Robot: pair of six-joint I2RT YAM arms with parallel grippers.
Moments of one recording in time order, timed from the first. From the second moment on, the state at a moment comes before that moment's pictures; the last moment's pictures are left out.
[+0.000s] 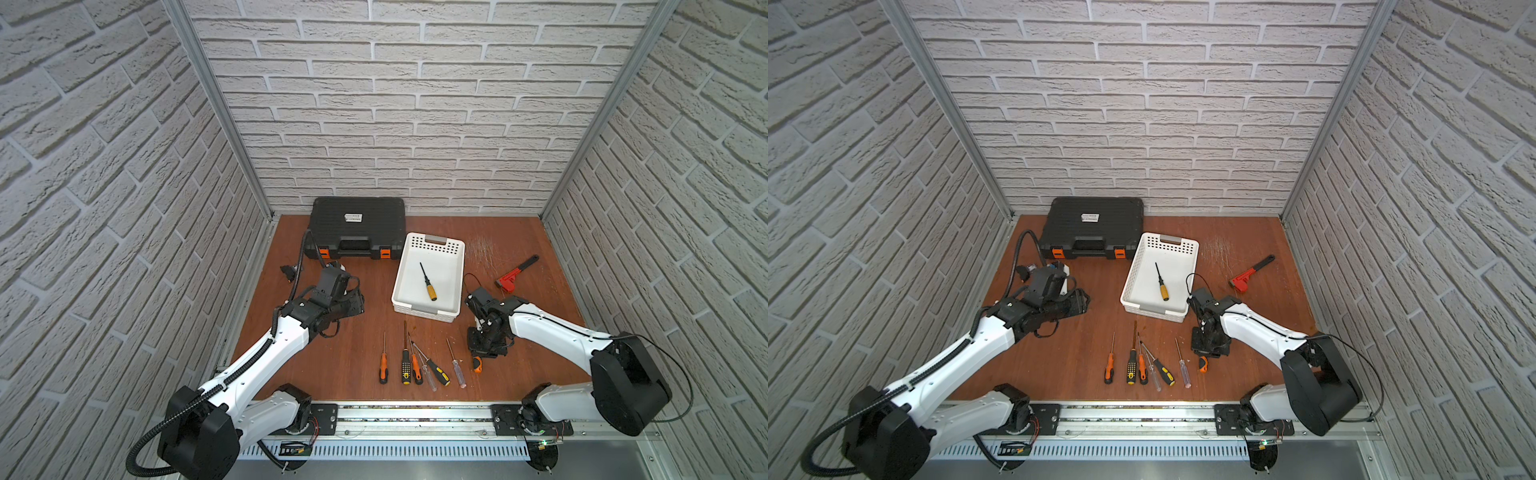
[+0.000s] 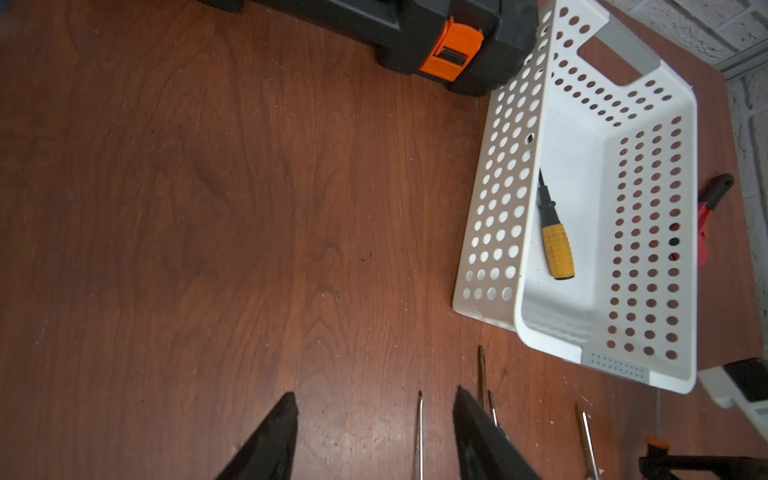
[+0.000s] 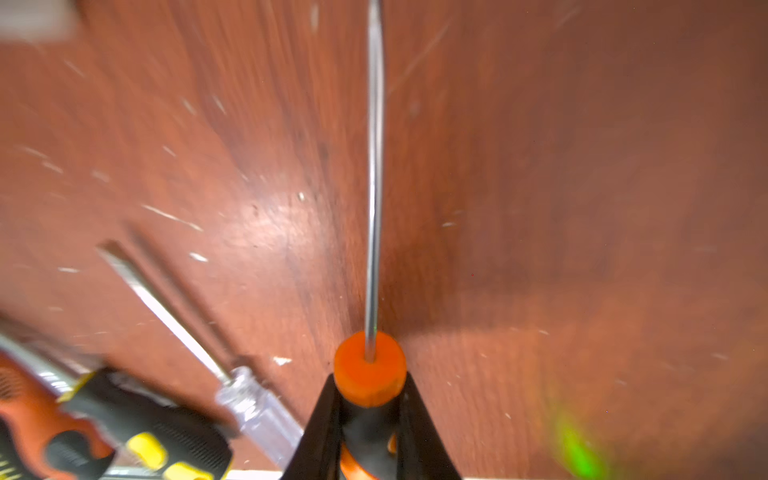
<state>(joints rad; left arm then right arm) -0.48 1.09 0.79 -0.57 -0.03 -0.61 0.44 1.34 0.78 -0.98 -0.08 0.68</state>
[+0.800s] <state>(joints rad) -0.48 1.06 0.81 -0.65 -0.07 -0.70 0.41 1.92 1.64 -1.06 -0.01 0.32</state>
